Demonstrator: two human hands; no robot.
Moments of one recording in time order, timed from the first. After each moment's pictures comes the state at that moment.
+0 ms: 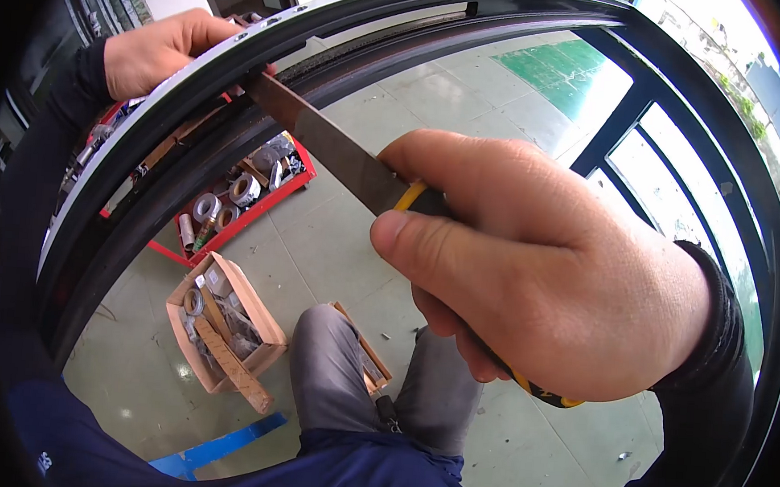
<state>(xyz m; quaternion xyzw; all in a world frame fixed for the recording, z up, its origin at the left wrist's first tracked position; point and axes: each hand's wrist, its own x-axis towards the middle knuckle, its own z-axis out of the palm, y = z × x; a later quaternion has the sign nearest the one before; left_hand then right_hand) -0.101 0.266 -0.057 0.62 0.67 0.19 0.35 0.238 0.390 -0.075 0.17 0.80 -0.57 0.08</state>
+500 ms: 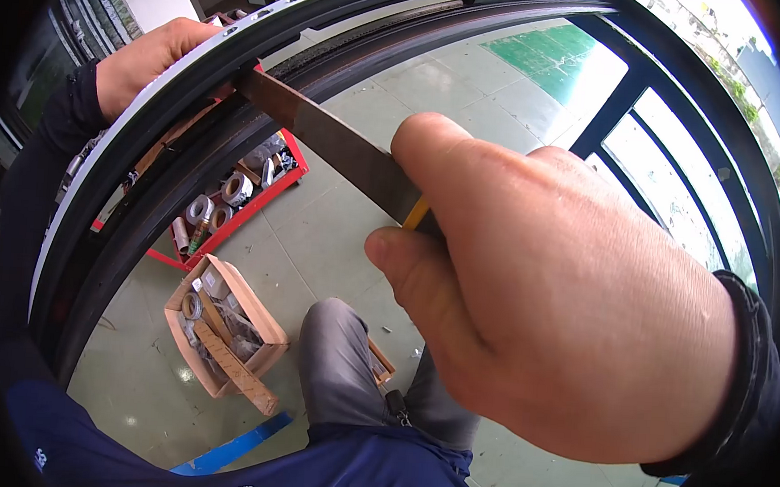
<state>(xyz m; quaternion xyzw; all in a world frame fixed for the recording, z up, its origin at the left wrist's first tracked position) -0.109 0.262 -0.079 0.72 0.63 0.19 0.20 0.231 0.381 -0.072 0.09 0.95 -0.28 0.01</state>
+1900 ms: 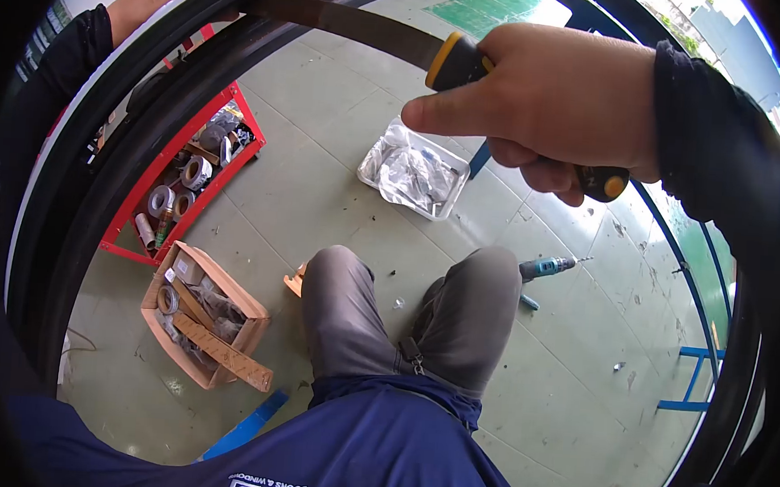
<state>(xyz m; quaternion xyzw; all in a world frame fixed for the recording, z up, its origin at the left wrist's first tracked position) -0.133 0.275 -0.072 0.83 0.55 0.02 -0.01 0.227 0.359 -0.066 0.39 0.87 -0.26 0.16</state>
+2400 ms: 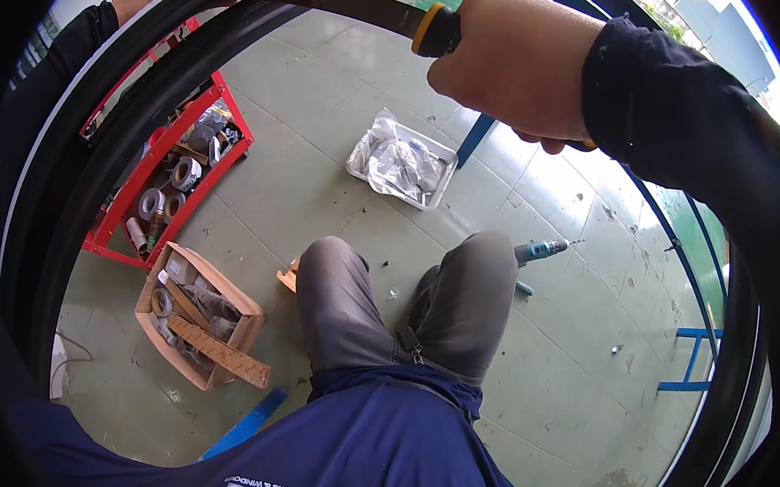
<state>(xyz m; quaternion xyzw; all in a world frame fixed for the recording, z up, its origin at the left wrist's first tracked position) -0.157 0.281 -0.081 0.85 0.53 0.04 -0.07 0.226 0.333 -0.078 0.43 0.90 -0.04 0.07</state>
